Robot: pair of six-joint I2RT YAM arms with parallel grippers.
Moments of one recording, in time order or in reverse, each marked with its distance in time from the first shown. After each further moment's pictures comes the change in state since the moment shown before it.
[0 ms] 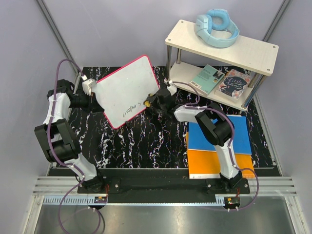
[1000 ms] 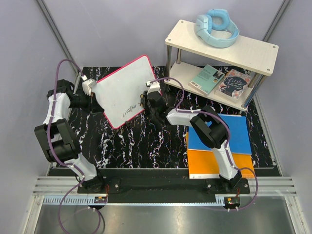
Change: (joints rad) left arm 0.001 0.000 0.000 -0.005 0.000 0.004; right arm 0.097 0.026 0.071 0.060 0.080 -0.637
